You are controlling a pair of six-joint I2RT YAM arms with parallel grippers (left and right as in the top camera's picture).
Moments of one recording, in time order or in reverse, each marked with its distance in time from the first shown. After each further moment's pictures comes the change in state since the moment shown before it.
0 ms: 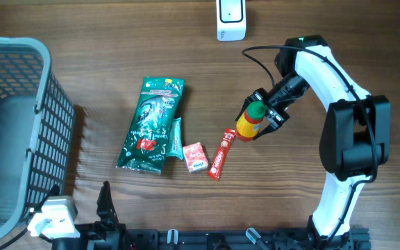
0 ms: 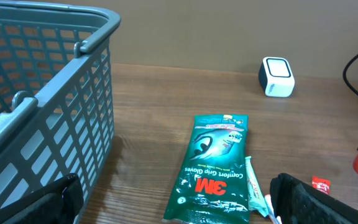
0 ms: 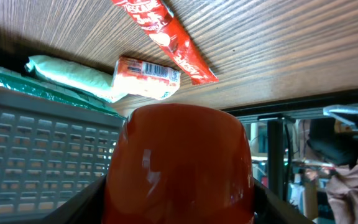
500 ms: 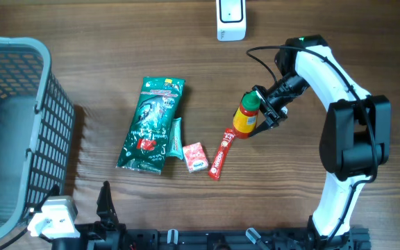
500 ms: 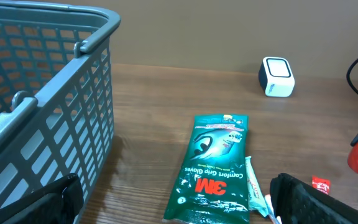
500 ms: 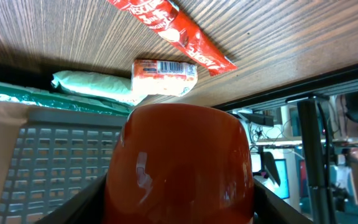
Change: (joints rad) left arm 0.000 0.000 0.000 0.000 0.000 0.000; right arm -0.001 0.000 -0.001 0.039 -0.056 0.163
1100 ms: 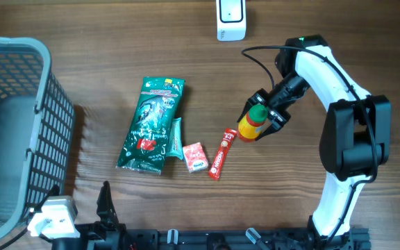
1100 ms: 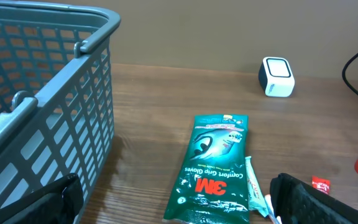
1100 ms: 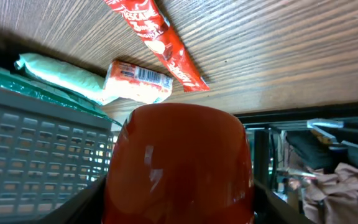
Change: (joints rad) left arm 0.000 0.000 0.000 0.000 0.000 0.000; right arm 0.000 0.000 0.000 -0.039 0.094 -0.270
